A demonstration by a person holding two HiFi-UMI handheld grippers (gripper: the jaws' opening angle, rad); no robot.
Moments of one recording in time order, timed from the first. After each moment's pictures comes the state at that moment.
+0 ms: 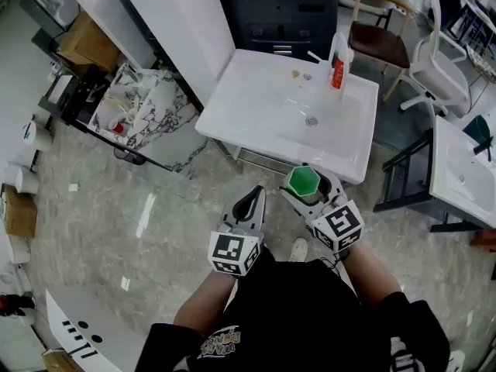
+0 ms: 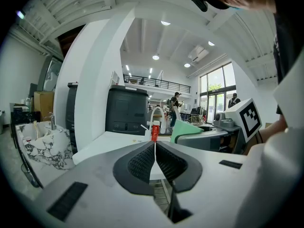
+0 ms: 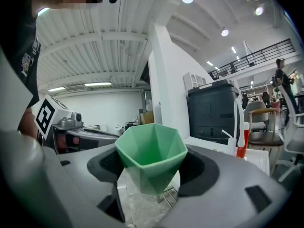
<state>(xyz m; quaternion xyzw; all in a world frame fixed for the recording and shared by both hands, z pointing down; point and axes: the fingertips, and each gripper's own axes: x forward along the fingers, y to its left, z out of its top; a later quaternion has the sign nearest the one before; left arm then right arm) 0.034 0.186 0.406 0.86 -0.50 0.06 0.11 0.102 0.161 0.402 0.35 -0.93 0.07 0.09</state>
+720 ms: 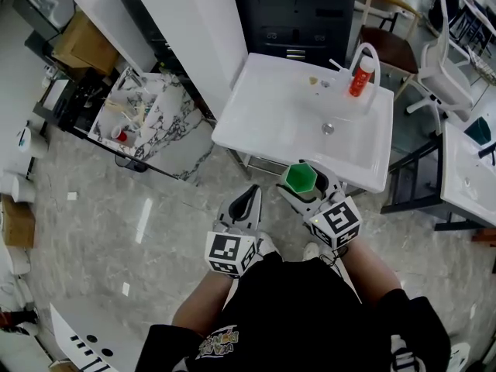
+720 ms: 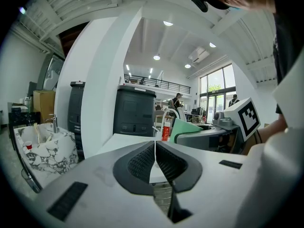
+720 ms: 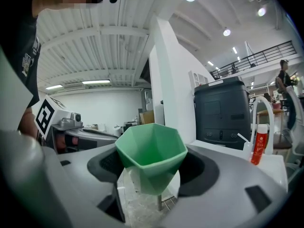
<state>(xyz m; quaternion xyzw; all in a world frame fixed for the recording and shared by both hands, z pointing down) -0.067 0.133 0.405 0.86 -0.50 0.05 0.11 0.003 0.106 0.398 0.35 -0.93 0.07 0.09</state>
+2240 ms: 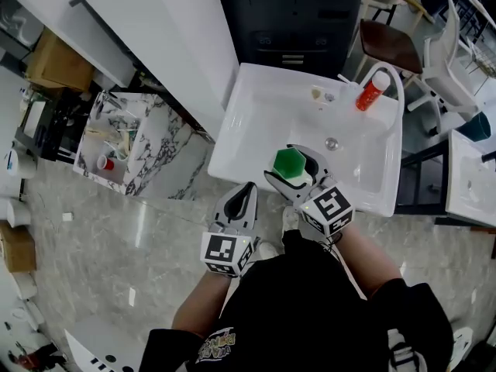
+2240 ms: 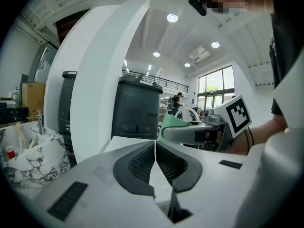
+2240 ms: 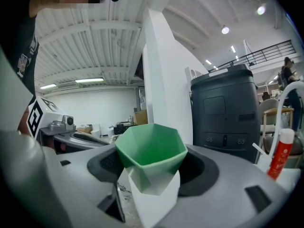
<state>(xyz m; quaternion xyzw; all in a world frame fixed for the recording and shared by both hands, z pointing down) -0.095 -0.025 0.423 0.87 -0.47 0.06 0.13 -0.039 -0.071 0.410 0.36 -0.92 0.07 0.10</state>
